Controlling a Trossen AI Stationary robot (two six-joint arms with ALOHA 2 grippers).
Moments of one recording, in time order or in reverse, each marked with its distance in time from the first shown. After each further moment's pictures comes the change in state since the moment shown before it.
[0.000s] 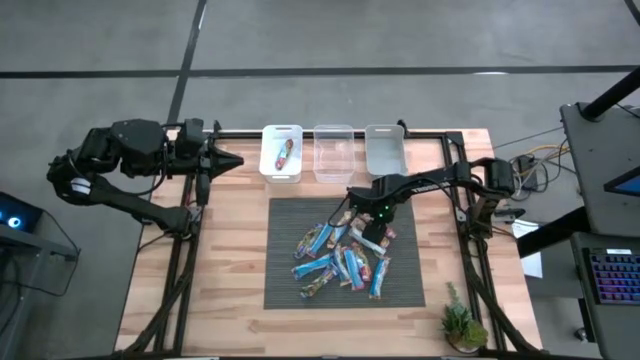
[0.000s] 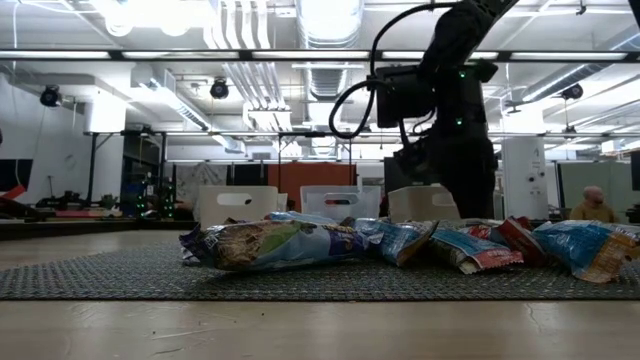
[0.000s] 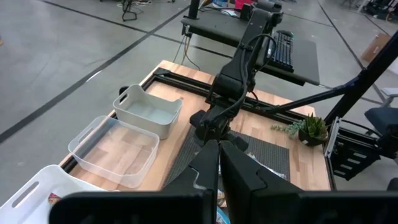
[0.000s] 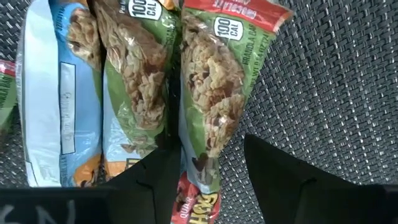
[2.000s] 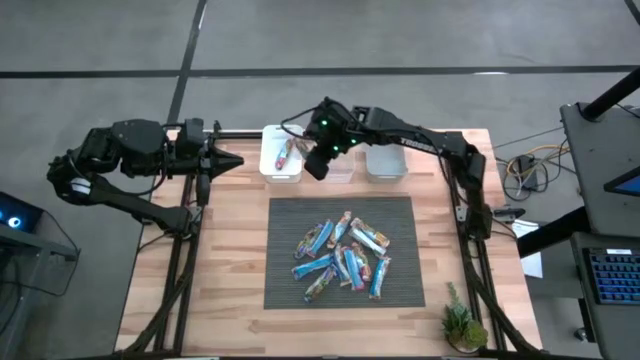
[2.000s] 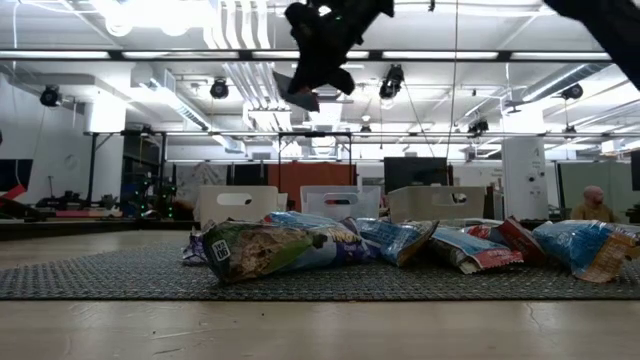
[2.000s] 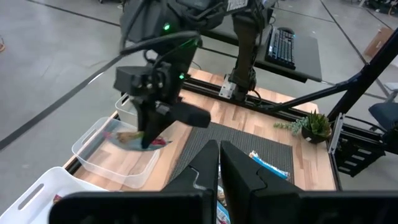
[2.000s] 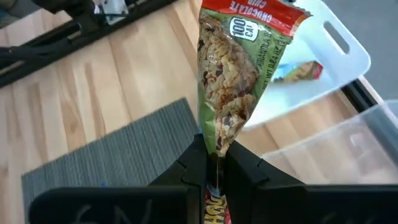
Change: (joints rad) left arm 0.000 0.000 0.000 -0.003 -0.002 0.024; right arm -0.193 0.241 1.024 -0.058 -0.059 -0.187
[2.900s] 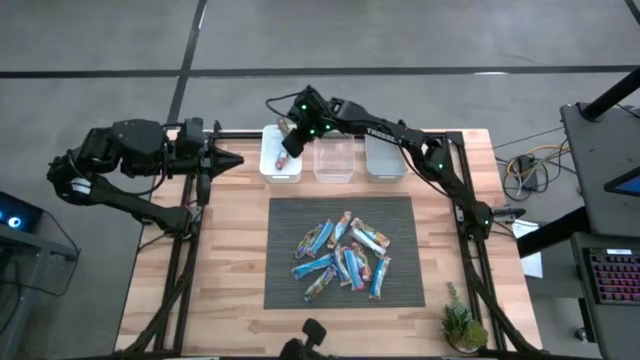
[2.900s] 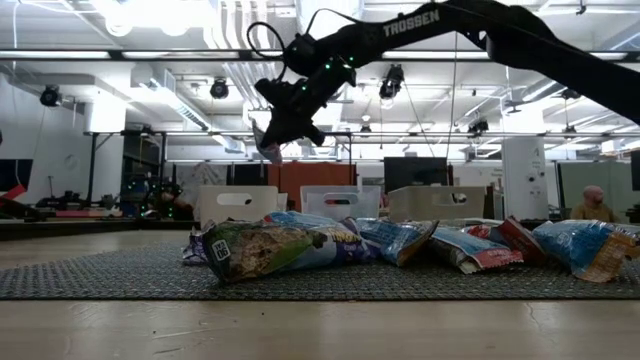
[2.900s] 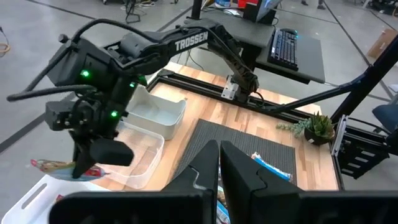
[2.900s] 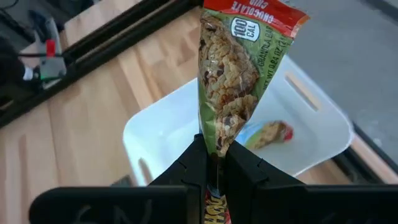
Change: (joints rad) left arm 0.000 0.000 0.000 0.001 -0.014 -0.002; right arm -0.145 0.348 0.257 0.204 -0.047 0.027
